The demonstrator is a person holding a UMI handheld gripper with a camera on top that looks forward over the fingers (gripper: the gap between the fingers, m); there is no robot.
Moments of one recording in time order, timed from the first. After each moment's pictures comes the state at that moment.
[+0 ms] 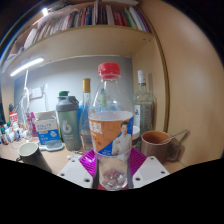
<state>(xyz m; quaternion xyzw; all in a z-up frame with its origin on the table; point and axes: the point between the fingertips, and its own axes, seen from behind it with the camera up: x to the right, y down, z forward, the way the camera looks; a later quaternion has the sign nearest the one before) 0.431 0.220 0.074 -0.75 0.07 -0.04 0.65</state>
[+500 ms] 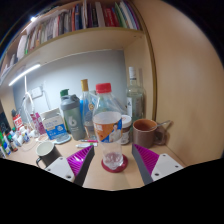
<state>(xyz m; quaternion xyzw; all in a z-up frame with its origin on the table) 0.421 0.135 0.092 -0.81 0.11 -0.02 0.57</state>
